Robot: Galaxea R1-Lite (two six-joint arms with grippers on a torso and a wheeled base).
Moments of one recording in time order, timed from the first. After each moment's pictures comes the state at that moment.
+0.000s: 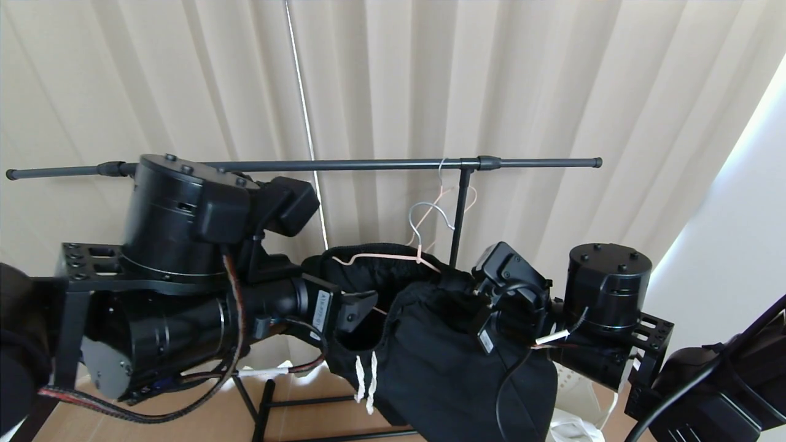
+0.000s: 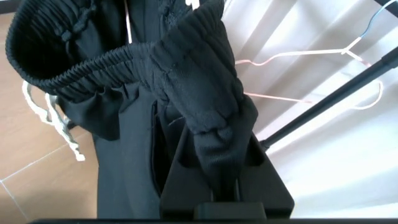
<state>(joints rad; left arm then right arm) -0.73 1.52 -0.93 -0.06 0.22 -0.09 0.64 1.88 -0.62 -1.04 0.07 -0.36</state>
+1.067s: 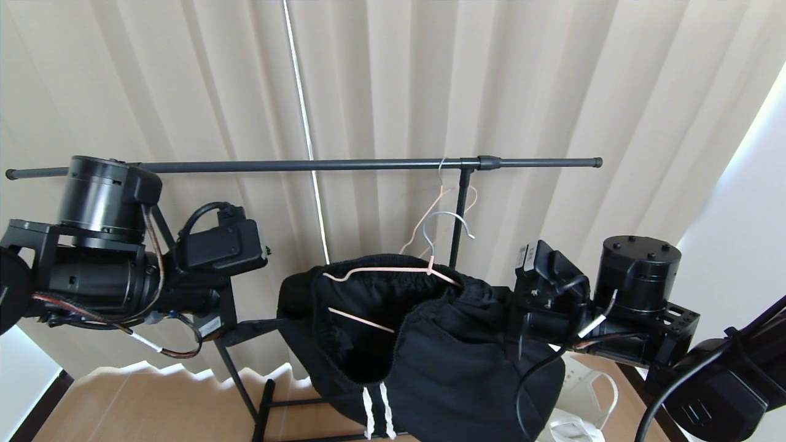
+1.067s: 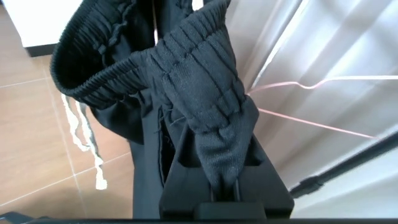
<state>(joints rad) -0.25 1.56 -0.92 0.04 -0.34 1.01 0.49 1.88 -0.58 -1.09 0.57 -0.30</state>
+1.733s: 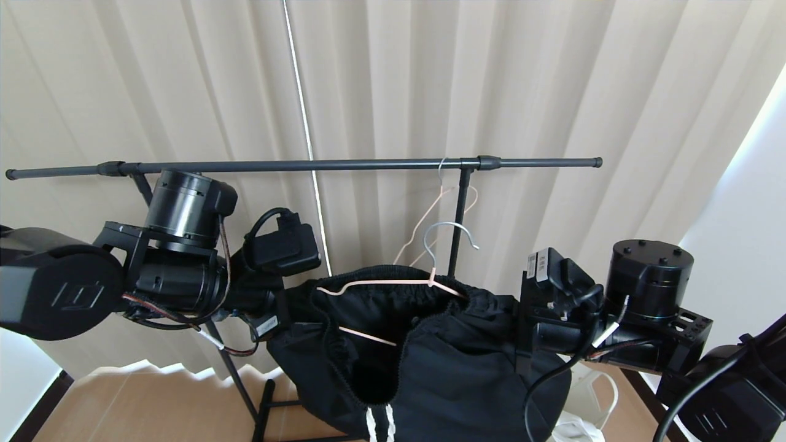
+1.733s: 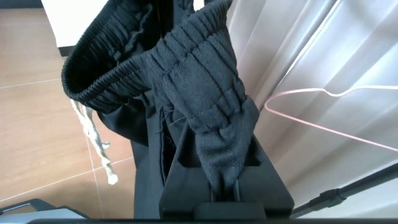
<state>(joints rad) -0.37 1.68 -0.98 -0.01 -0.31 0.88 0.49 1.85 -0.54 -1.09 0.64 -0.30</state>
